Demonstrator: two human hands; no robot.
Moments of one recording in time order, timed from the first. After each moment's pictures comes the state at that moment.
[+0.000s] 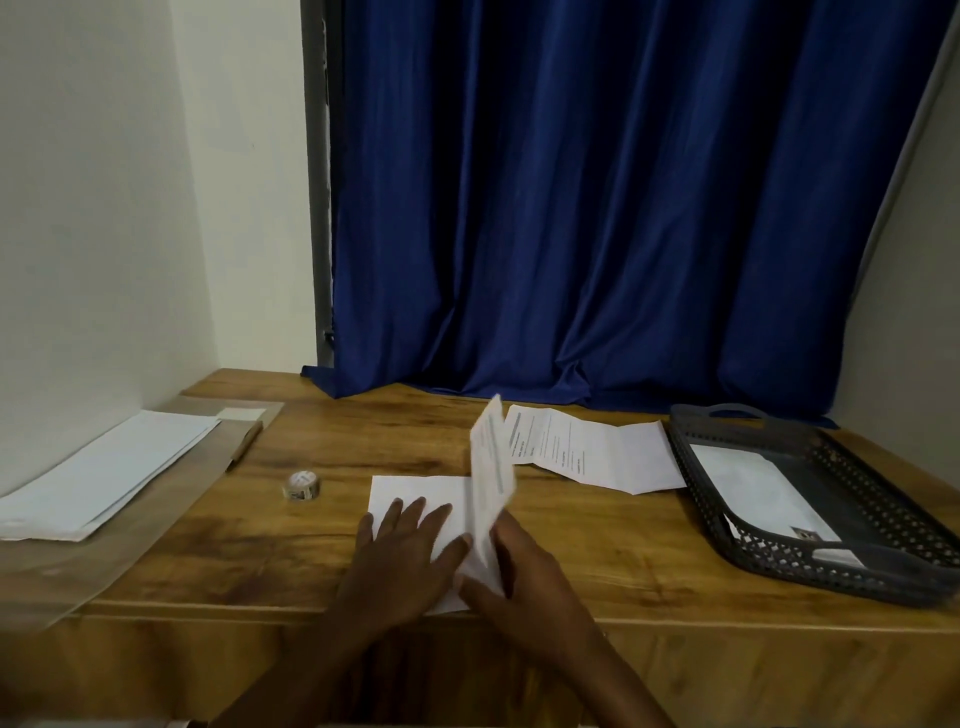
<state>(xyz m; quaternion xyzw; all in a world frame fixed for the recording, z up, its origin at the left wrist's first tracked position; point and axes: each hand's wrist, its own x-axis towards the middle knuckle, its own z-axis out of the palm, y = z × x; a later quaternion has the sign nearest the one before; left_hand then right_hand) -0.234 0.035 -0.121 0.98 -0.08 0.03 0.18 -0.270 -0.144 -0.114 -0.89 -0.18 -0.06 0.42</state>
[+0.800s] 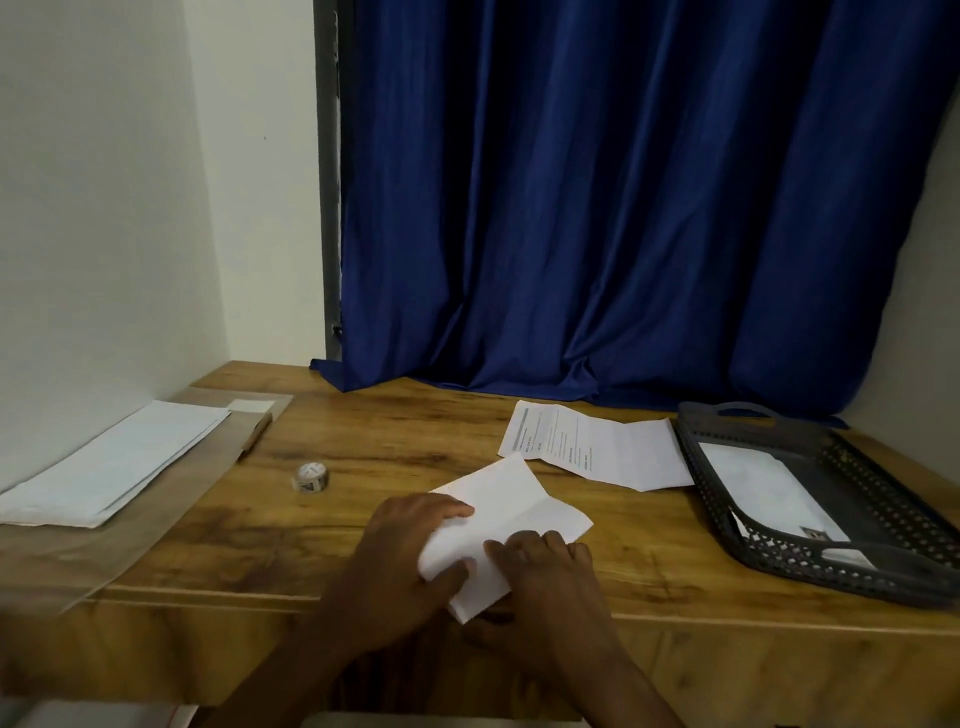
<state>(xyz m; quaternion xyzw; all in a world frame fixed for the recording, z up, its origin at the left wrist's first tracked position) -0.251 0.061 -0.128 0.89 -0.25 0.22 0.32 -0.281 -0.147 -0.099 -0.99 -0.15 -0.04 0.00</state>
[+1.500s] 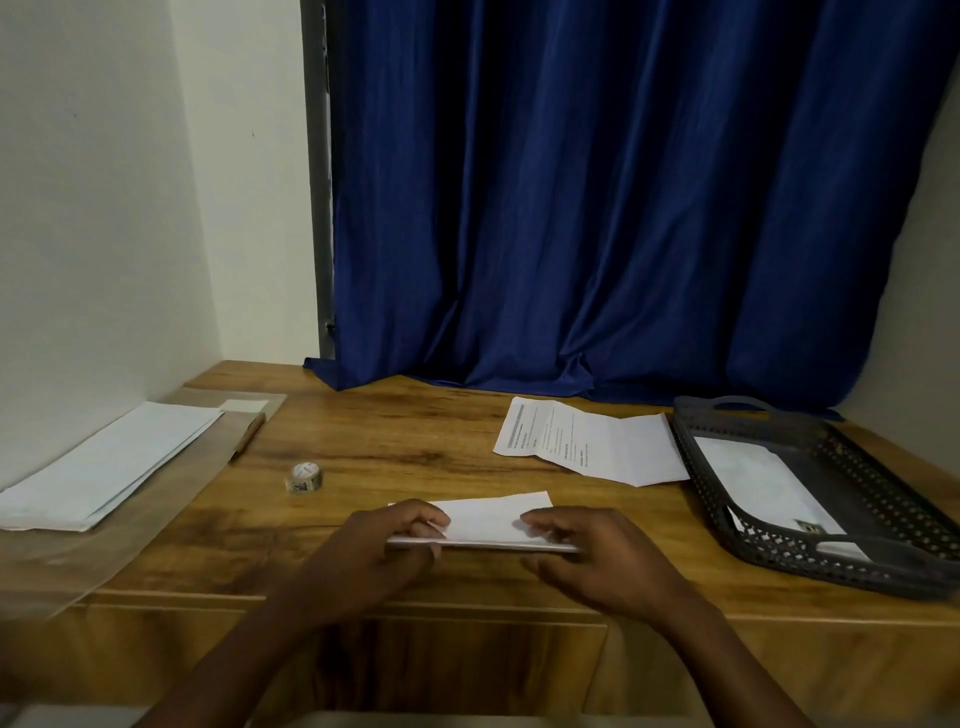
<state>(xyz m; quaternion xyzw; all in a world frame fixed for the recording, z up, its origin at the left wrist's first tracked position) -0.249 0.088 -0.105 0.89 -0.24 0.06 0.39 -0.251 -0.219 -0.082 -0.95 -0.19 -0.06 0.25</state>
